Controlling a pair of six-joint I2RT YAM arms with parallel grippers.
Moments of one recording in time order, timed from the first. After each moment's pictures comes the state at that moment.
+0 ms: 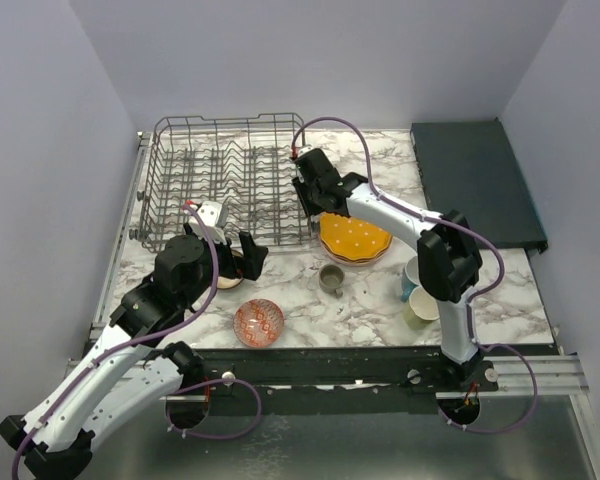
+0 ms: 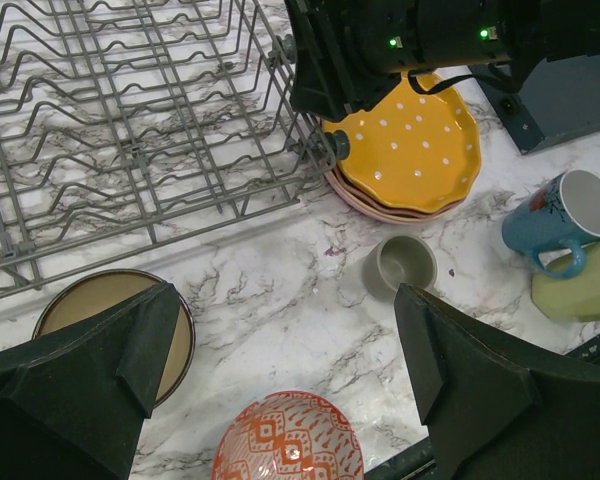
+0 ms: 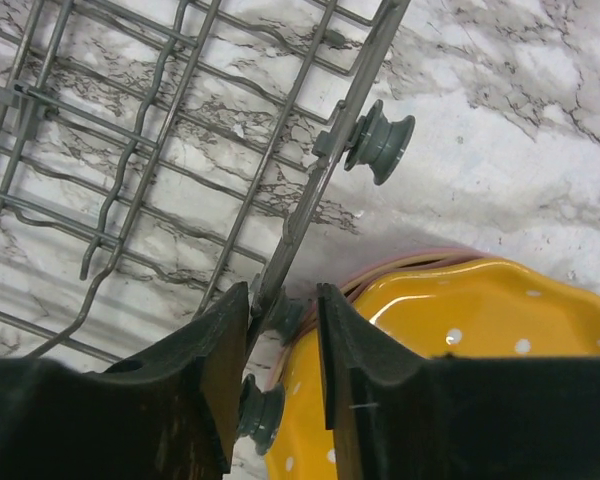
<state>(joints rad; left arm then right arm) -0.67 0.63 0.79 -0.48 -0.17 -0.34 0.71 2.06 1.71 -0.47 0.22 0.12</state>
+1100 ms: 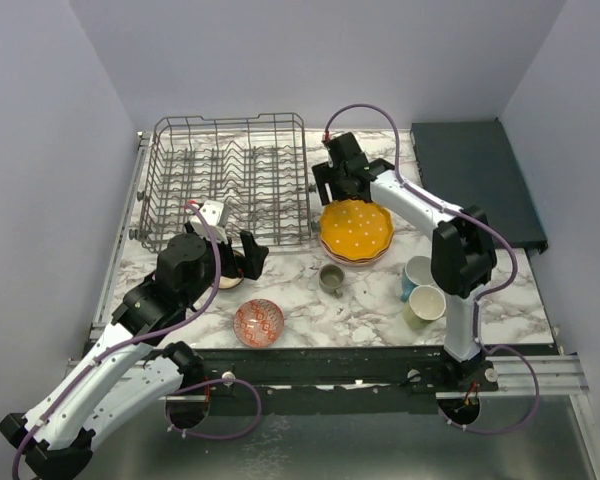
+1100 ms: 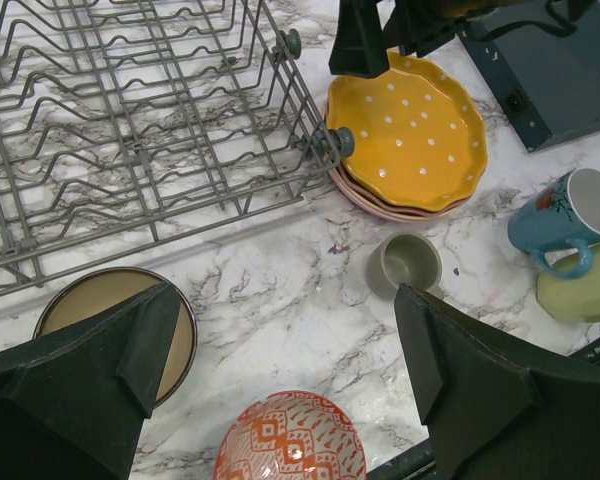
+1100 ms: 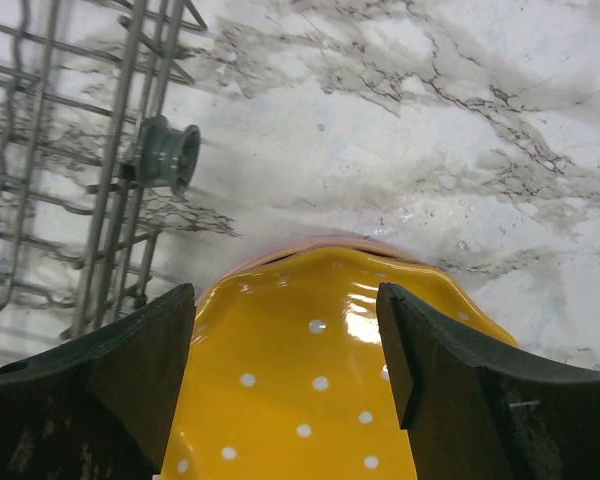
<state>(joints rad) -0.67 0.63 0.79 -0.48 -0.17 -0.33 0.58 1.99 1.70 -0.53 0.20 0.14</state>
